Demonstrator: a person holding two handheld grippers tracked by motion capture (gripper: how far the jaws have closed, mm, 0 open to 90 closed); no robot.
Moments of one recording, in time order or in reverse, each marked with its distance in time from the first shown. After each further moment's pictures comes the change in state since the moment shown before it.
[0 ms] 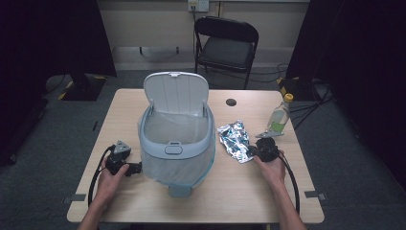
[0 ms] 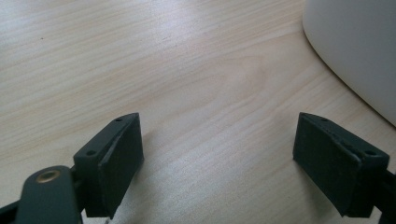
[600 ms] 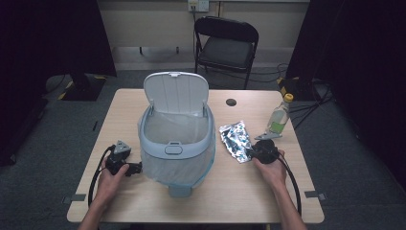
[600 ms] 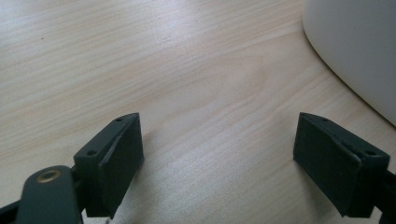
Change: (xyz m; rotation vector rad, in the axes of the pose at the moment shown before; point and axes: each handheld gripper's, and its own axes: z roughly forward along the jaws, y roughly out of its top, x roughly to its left) left arm 0.000 0.000 0.000 0.000 -0.001 -0.001; right arm 0.004 -0.004 0.001 0.009 -0.042 -0.055
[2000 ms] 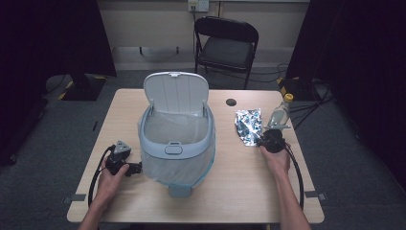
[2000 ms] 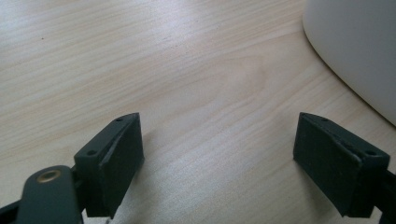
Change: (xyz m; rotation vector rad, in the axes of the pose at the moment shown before) left arm 0.000 0.000 0.000 0.000 0.000 0.000; right arm -0.044 0.012 0.015 -0.024 -0.099 0.110
